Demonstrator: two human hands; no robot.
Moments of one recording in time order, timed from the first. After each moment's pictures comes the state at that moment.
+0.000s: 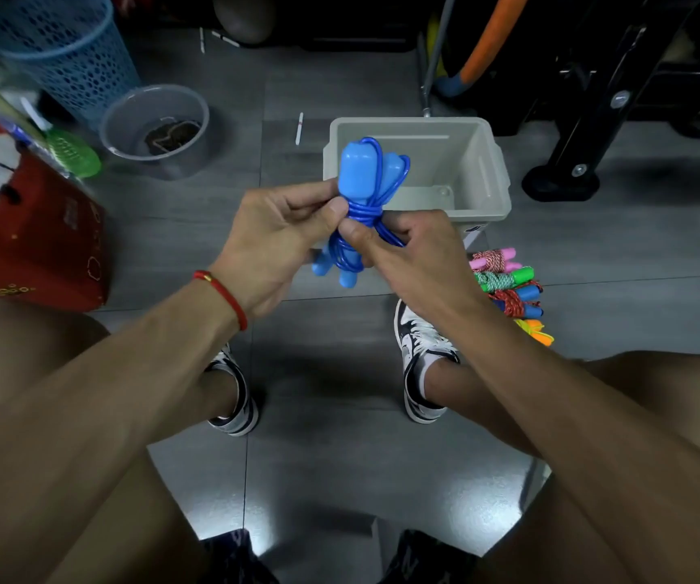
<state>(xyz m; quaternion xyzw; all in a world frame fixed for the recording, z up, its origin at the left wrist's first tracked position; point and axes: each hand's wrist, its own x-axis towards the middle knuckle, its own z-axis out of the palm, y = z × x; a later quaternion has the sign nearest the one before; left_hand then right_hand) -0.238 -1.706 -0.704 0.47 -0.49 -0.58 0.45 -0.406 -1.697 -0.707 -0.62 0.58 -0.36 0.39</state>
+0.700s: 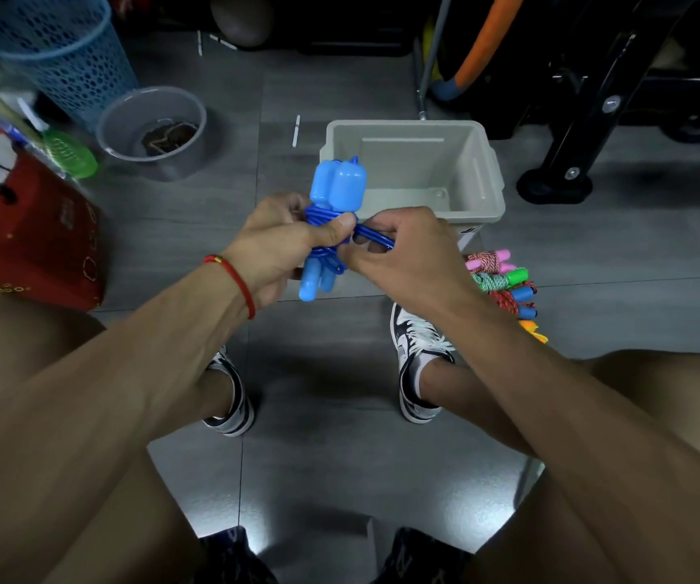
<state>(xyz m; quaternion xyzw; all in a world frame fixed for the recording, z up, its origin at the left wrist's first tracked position) -0.245 -1.716 -0.703 0.59 -0.43 -0.59 0.35 -0.408 -1.701 -0.708 -0.67 0.62 -0.27 0.31</state>
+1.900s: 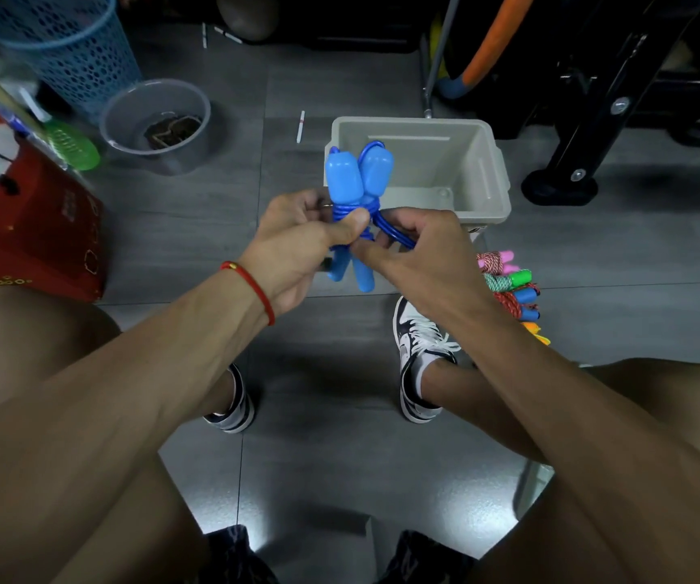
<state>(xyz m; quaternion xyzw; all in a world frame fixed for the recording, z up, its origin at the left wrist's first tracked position) -0.254 -1.713 -0.707 0.54 -0.40 -0.62 0.41 -0.416 -1.701 -0.719 -0.64 0.58 -0.35 0.36</state>
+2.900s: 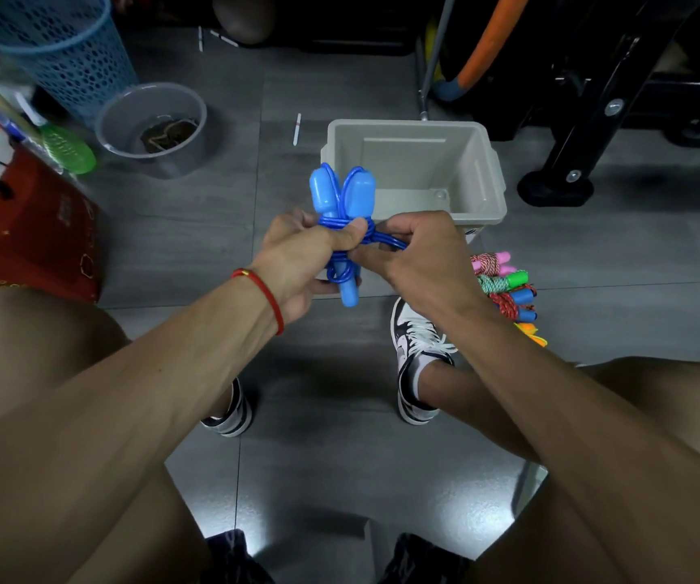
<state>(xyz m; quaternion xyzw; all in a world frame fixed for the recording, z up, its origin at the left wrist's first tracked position) -0.269 -1.712 -0.706 0.61 -0.31 -0.62 0.38 -0.415 -1.707 -0.724 -0.62 0.61 -0.33 0.36</state>
